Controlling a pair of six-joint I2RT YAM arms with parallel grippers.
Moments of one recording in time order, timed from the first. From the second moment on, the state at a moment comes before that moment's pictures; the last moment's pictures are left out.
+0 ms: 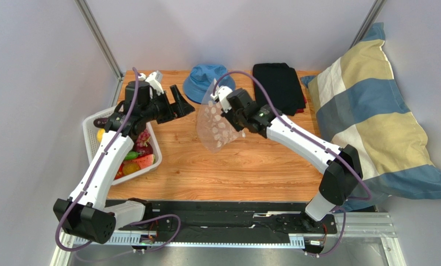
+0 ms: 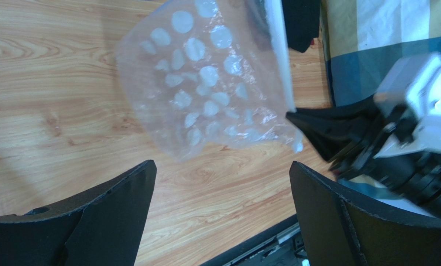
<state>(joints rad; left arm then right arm) -0.23 1.17 1.24 -0.61 0.34 -0.53 0.72 1.63 1.49 -0.61 0.13 -0.18</state>
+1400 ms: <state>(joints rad) -0.41 1.43 1.27 -0.42 0.29 -0.82 0.90 1.64 1.50 -0.61 0.33 0.10</state>
